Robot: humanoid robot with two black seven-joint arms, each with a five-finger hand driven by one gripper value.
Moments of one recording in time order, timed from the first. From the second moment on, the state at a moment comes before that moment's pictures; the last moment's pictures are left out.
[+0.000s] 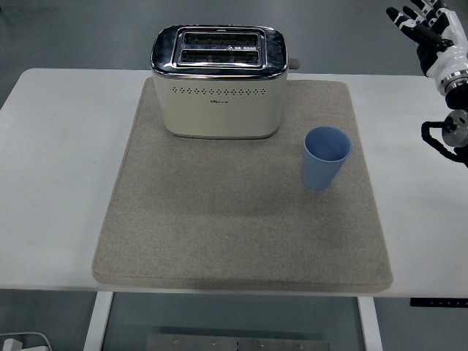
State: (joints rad) left arm -0.04 0.00 -0.05 -0.11 -0.03 -0.12 -0.10; right arm 1.05 -0.37 0.42 0.66 -0.10 -0.09 0.41
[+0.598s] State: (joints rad) left arm -0.04 0.00 -0.05 -0.11 -0.03 -0.12 -0.10; right arm 0.87 -0.72 0.35 1.17 -0.45 -0.09 0.47
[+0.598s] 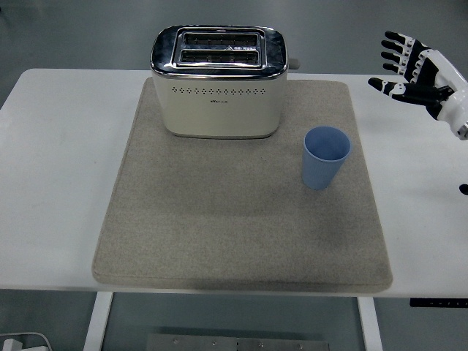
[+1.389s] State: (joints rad) left arm -0.04 0.00 -0.05 -0.11 -0.03 -0.12 -0.10; right arm 0.68 -0.80 0.34 1.29 -0.77 -0.07 0.54
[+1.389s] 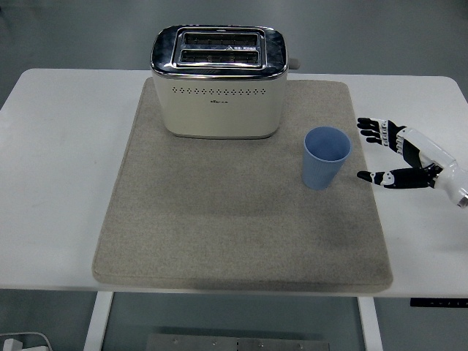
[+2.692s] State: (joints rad) left arm -0.04 0.00 -0.05 -0.11 -0.03 -0.12 -0.10; right arm 0.69 -0.62 0.34 1.19 -0.76 -0.08 0.45
